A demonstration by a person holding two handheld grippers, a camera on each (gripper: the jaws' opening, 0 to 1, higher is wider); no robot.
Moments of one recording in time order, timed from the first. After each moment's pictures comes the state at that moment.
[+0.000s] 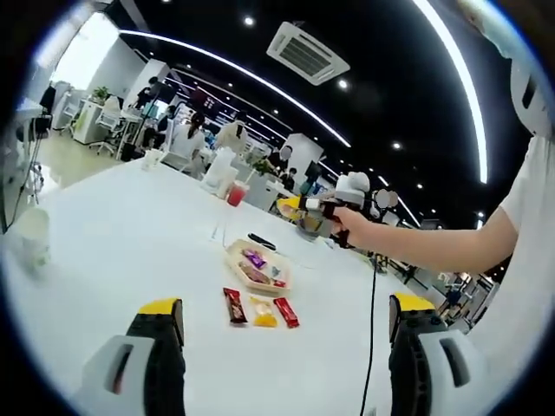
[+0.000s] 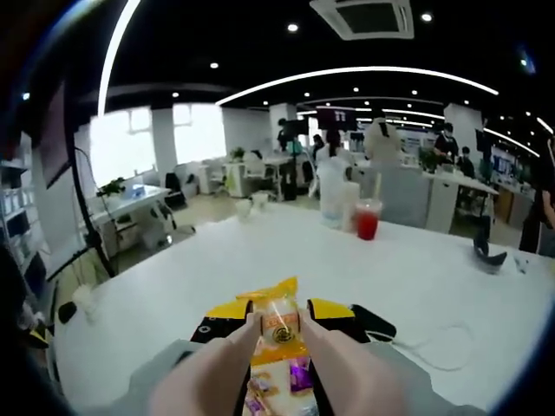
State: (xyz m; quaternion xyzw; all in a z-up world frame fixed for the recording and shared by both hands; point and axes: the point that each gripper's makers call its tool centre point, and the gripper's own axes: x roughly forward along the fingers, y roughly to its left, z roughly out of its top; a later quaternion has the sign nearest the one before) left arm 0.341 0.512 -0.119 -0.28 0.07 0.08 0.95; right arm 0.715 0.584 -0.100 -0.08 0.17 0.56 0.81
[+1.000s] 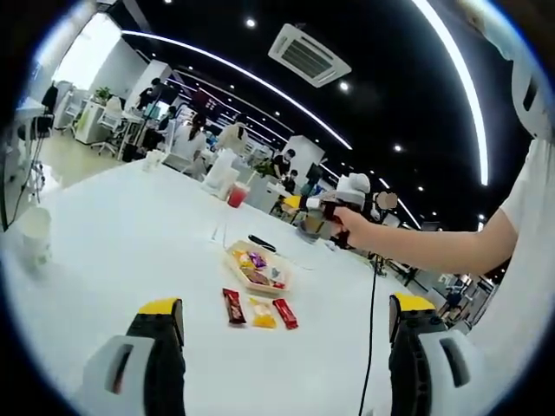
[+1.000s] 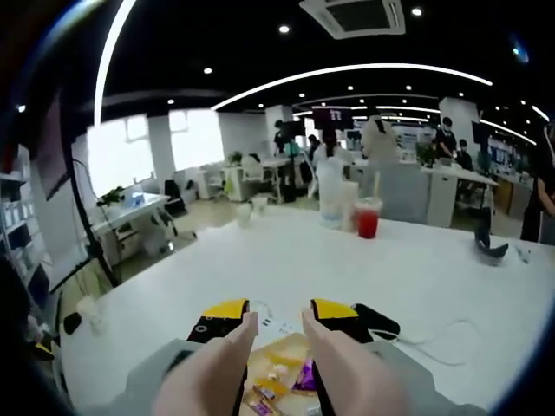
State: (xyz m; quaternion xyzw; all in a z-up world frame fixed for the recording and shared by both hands) left arm 0.341 0.509 -0.117 -0.28 0.07 0.08 0.95; right arm 0.710 0.581 -0.095 -0.06 0.18 0.55 0.81
